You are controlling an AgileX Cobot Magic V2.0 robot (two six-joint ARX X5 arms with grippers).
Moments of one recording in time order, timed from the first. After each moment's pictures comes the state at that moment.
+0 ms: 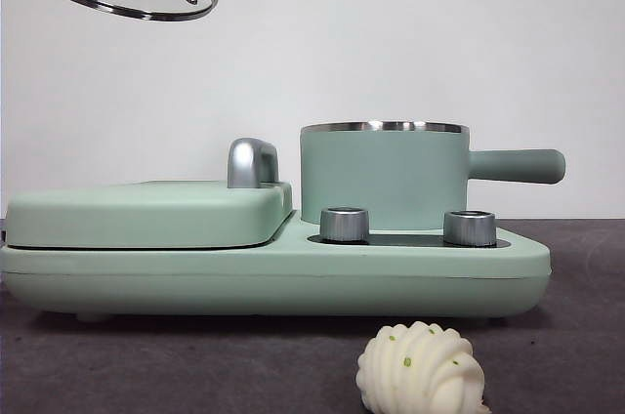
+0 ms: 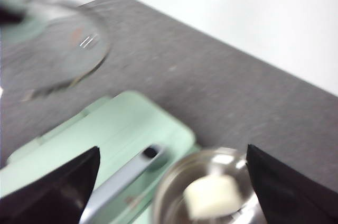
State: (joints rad) left arm -0.32 1.22 1.37 -0.66 0.15 0.10; right arm 0.67 1.26 1.19 -0.29 -0.05 -0.03
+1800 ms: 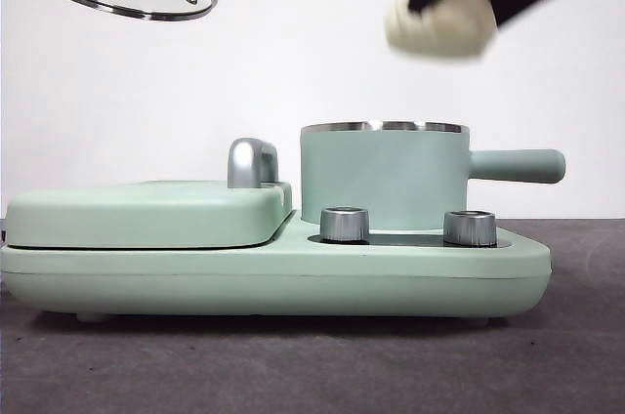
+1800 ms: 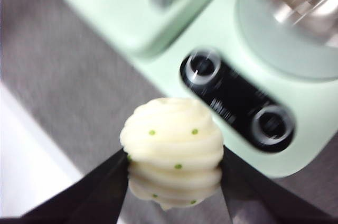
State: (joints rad) left arm -0.32 1.22 1.37 -0.66 0.15 0.10; right arm 0.81 1.11 1.09 -0.86 -0.08 0.21
